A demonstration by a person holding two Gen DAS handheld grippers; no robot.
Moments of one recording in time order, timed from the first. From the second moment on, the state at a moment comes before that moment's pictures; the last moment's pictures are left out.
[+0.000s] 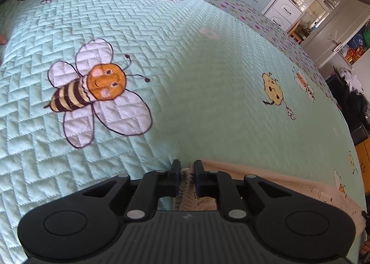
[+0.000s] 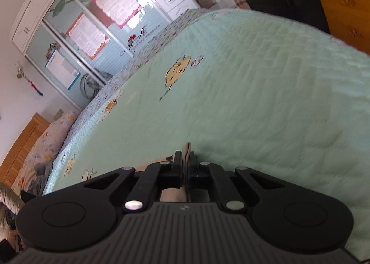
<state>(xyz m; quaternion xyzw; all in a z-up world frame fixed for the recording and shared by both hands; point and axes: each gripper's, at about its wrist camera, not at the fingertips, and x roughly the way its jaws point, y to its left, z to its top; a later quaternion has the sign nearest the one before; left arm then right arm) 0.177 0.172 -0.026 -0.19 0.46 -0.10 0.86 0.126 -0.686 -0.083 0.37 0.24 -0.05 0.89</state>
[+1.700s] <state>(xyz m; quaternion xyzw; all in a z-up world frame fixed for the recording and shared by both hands) 0.014 0.085 -0.035 -0.22 0.44 -0.23 0.84 0.164 -0.390 -0.041 0.31 0.30 0.08 0.90</state>
